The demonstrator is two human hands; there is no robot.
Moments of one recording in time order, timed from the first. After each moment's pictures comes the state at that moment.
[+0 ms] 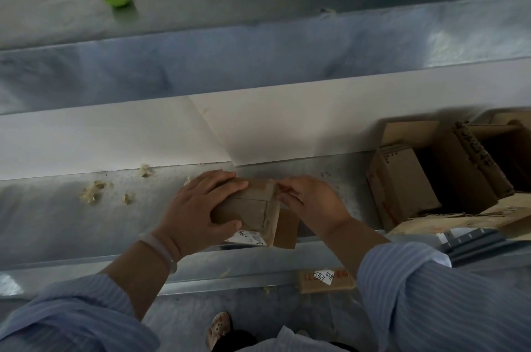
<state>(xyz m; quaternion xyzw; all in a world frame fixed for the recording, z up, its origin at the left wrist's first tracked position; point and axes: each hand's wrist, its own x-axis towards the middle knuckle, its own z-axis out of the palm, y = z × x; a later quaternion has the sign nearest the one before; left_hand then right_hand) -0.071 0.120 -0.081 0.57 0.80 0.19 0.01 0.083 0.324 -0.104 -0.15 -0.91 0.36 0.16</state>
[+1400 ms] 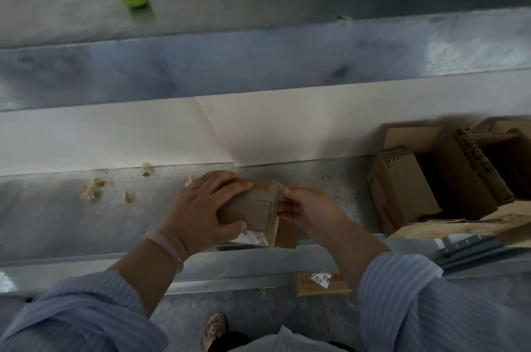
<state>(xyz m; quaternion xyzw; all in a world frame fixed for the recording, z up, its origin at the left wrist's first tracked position) -0.067 0.125 -0.081 0.56 0.81 0.18 -0.01 0.074 0.306 -0.088 -0.36 -0.46 0.81 0.04</state>
